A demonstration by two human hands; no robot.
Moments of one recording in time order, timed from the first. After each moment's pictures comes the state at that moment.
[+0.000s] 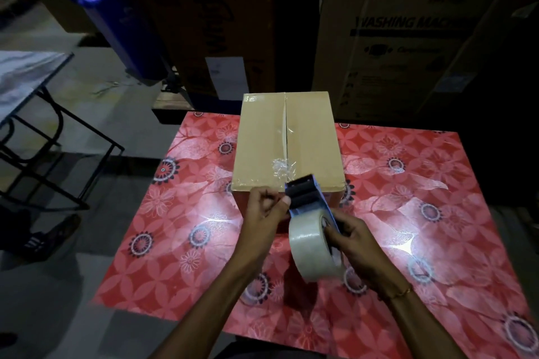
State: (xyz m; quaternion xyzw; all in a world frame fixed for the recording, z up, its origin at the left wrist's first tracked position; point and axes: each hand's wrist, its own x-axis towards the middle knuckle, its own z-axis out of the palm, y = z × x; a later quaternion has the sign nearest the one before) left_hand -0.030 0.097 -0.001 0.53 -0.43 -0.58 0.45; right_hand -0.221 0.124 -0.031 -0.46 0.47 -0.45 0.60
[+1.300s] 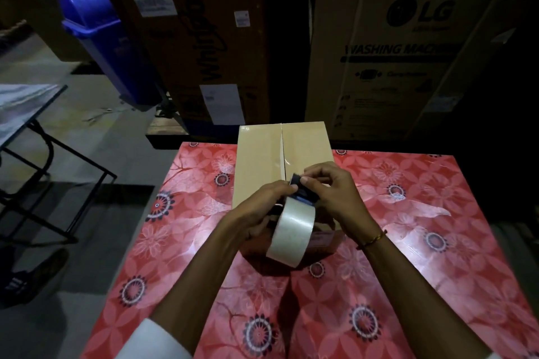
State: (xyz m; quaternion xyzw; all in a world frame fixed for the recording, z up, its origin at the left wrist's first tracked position) left_hand -0.033 -0.026 0.038 0.51 -0.45 -0.70 0.22; right_hand -0.198 -0.007 0.035 -0.56 0.59 -0.45 0.38
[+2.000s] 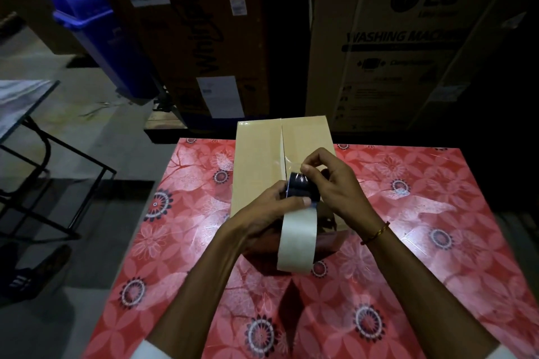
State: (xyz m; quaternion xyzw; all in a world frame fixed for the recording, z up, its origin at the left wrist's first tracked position) left_hand -0.030 -0.021 0.027 0.43 -0.46 -0.74 0.25; right_hand -0.198 -0.022 0.038 -0.62 0.57 -0.42 0.33
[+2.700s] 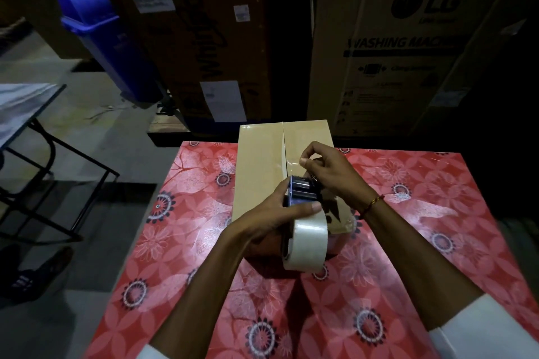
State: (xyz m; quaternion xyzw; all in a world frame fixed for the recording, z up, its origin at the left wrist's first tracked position) left_hand -0.032 -0.014 0.042 0.41 -0.49 -0.73 0.23; right_hand -0.211 -0.061 0.034 -0.62 0.57 -0.36 0.41
